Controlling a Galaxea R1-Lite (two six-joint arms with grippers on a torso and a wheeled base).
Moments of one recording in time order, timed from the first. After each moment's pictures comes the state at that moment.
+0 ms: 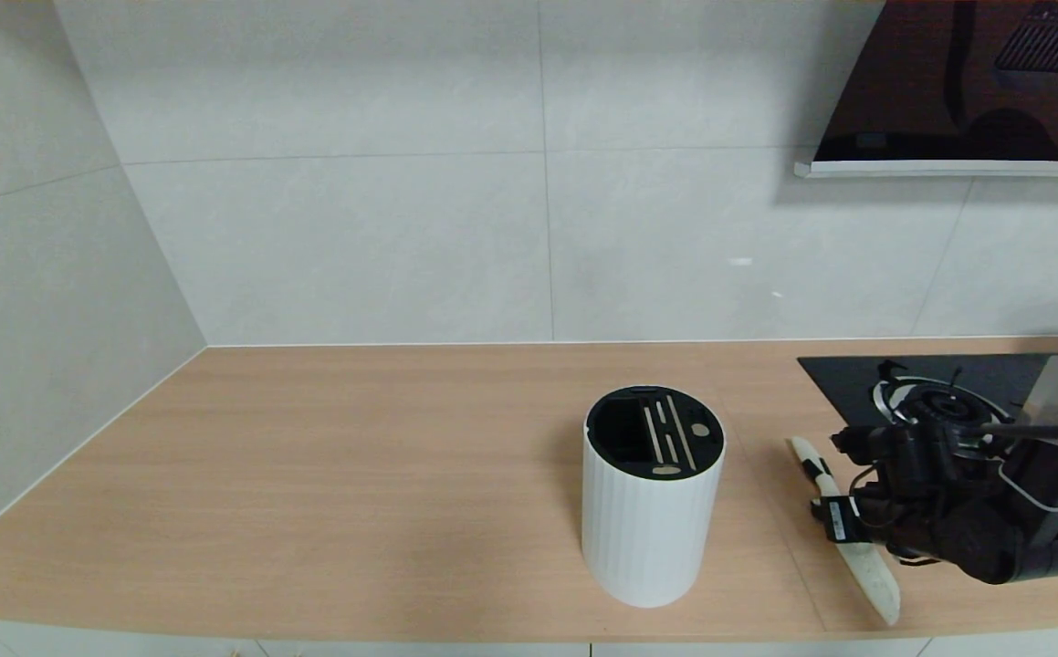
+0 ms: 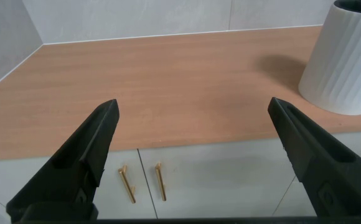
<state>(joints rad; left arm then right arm) 0.00 0.00 0.00 0.01 -0.08 0.03 0.06 2.26 -0.67 -0.83 -0.06 0.00</state>
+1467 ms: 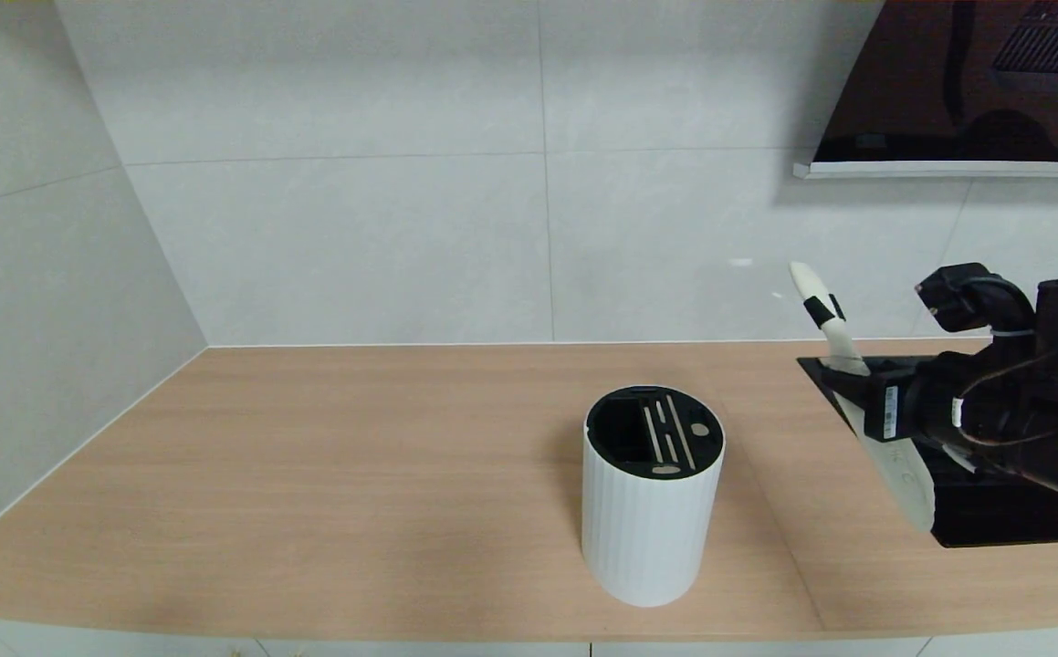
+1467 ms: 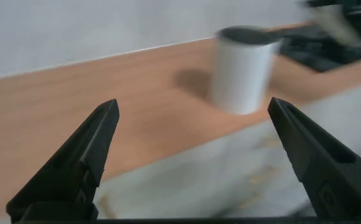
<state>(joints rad) -0.04 0.32 -0.42 0.15 -0.50 -0.01 0.31 1.54 -0.66 -0.59 -0.09 0.00</state>
